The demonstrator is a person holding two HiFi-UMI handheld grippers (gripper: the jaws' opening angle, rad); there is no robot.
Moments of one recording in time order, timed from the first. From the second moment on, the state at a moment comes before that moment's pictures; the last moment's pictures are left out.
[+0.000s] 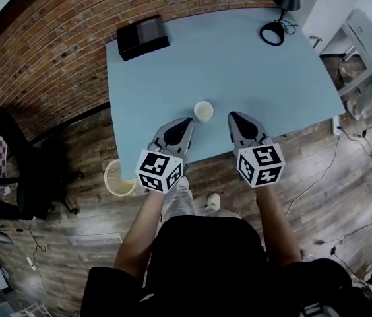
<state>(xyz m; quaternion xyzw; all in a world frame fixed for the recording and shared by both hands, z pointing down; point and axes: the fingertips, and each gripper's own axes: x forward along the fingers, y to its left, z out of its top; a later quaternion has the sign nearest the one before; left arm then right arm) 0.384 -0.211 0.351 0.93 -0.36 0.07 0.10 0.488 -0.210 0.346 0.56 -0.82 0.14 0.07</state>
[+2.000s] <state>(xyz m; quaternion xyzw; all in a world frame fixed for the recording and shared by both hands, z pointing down) 0.466 -0.277 0.552 0.91 -0.11 0.41 -0.04 0.543 -0.255 0.437 0.68 -0.68 0.23 0.10</state>
